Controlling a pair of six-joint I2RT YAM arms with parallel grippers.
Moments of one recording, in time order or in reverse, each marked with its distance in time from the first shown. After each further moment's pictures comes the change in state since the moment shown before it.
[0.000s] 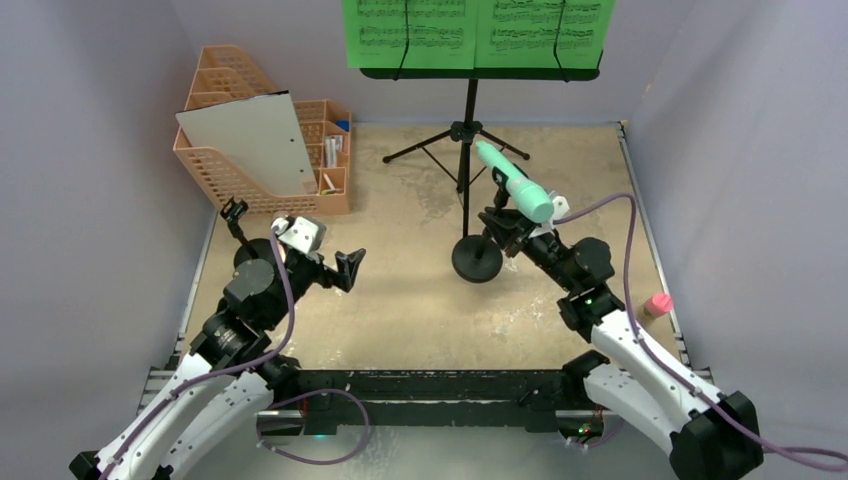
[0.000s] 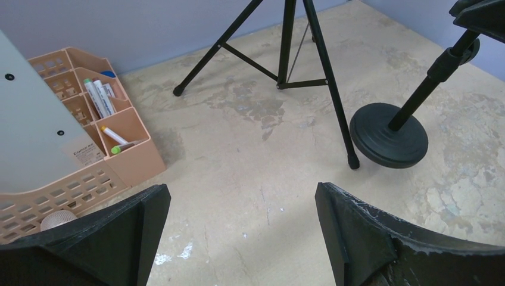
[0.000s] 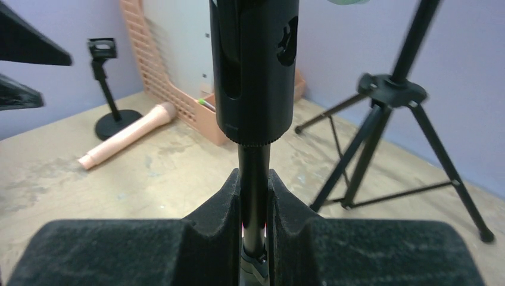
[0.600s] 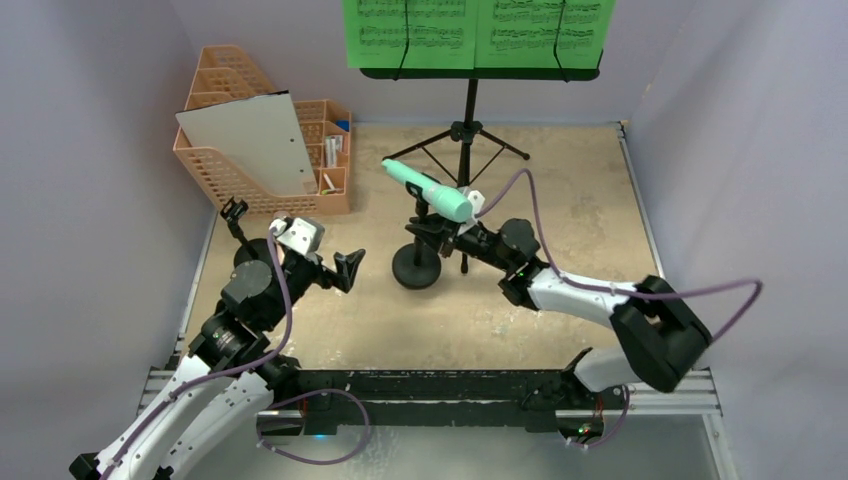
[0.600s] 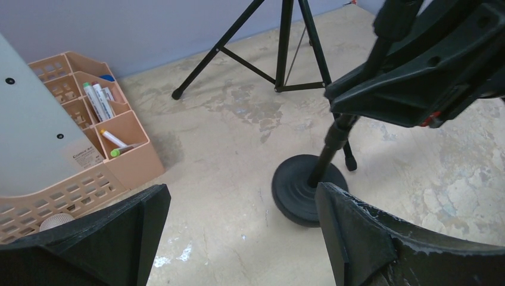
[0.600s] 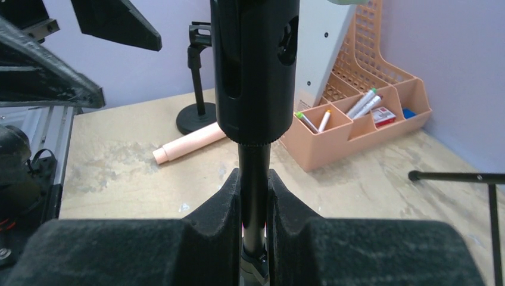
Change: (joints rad) left arm 0.001 -0.013 0.000 0.001 0.008 0.000; right arm 0.275 0.560 0.150 0.407 -0.090 0.006
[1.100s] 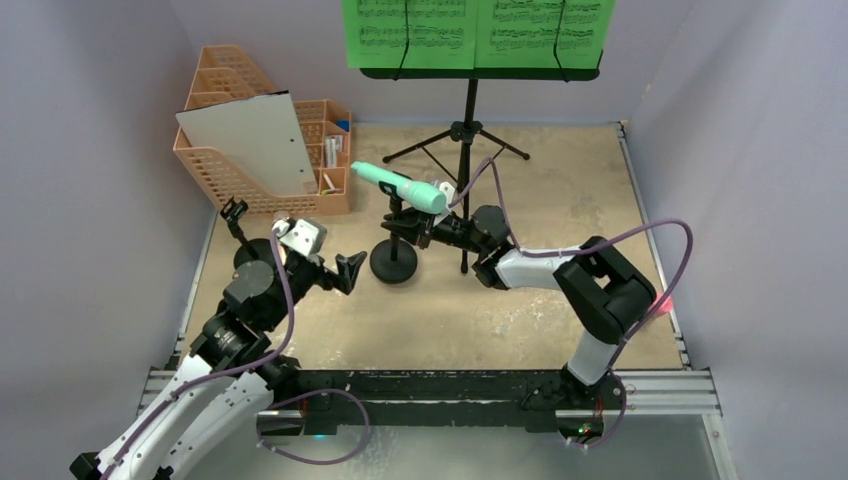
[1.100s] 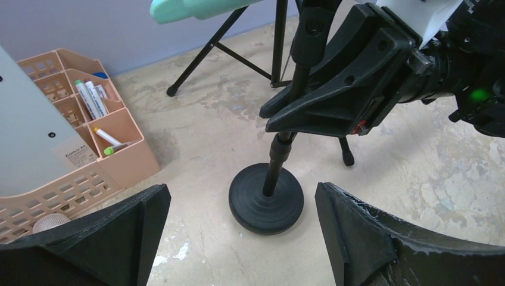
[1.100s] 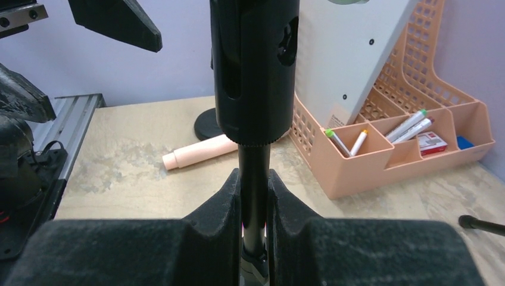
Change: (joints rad) left arm 0.000 0.000 -0.011 0.001 0.016 0.000; right arm 0.003 0.358 0.194 0.217 -0.163 0.039
